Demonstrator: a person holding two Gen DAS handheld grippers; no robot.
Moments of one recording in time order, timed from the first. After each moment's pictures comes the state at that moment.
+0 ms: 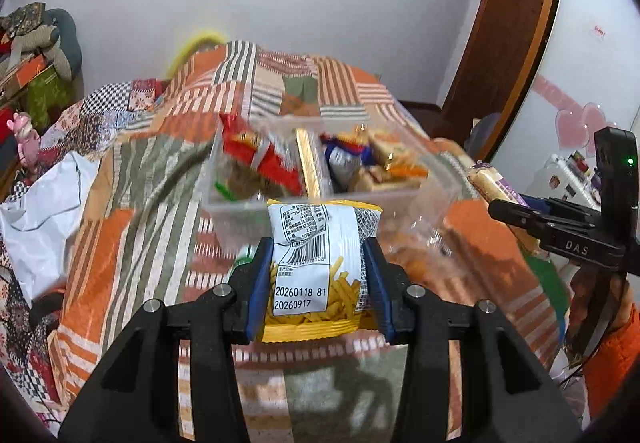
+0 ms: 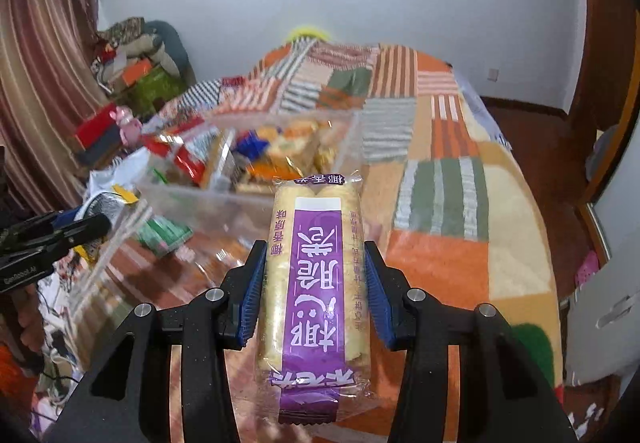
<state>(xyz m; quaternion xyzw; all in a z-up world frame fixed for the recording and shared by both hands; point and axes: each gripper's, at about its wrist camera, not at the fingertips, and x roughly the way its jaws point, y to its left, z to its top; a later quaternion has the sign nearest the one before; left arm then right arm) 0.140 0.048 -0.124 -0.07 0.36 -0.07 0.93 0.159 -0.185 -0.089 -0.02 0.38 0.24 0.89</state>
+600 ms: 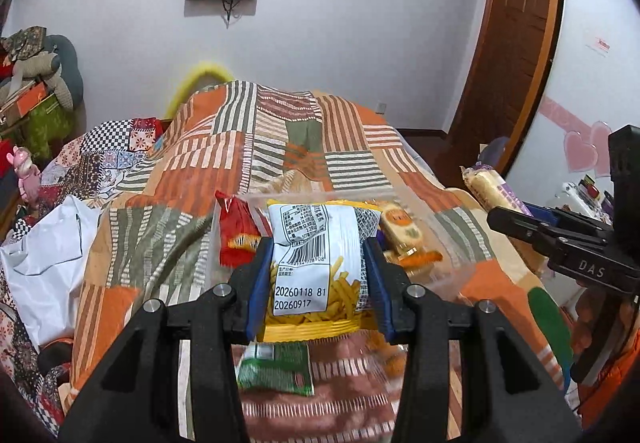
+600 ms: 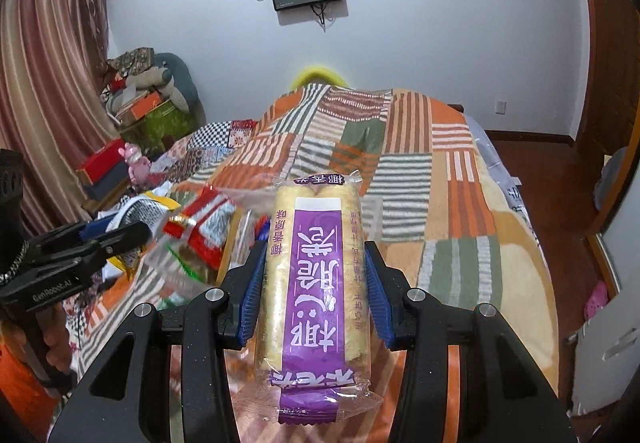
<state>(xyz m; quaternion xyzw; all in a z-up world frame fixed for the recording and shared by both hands) 0.206 0.052 -0.095 -0.06 0.32 -0.05 0.94 0.201 -0.156 -0.057 0.00 0.34 0.25 0.91</state>
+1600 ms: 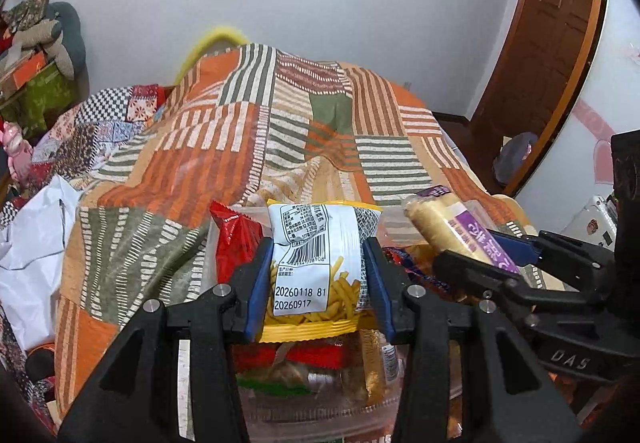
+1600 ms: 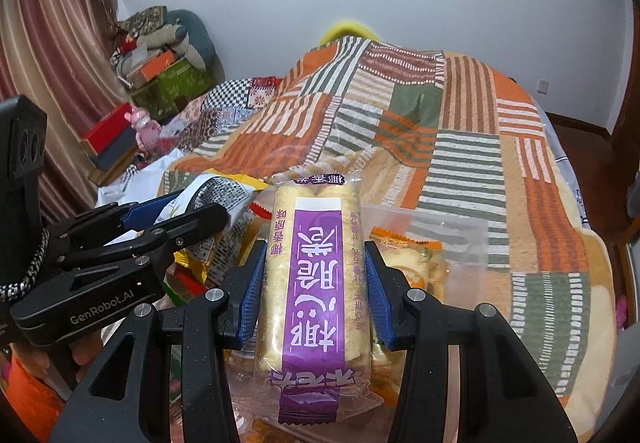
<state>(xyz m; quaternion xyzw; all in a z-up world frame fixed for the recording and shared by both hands) 0.304 0.077 -0.144 -0.08 0.38 -0.03 0.92 0.263 -0.077 -0.103 -0.04 0.41 0.30 0.86</state>
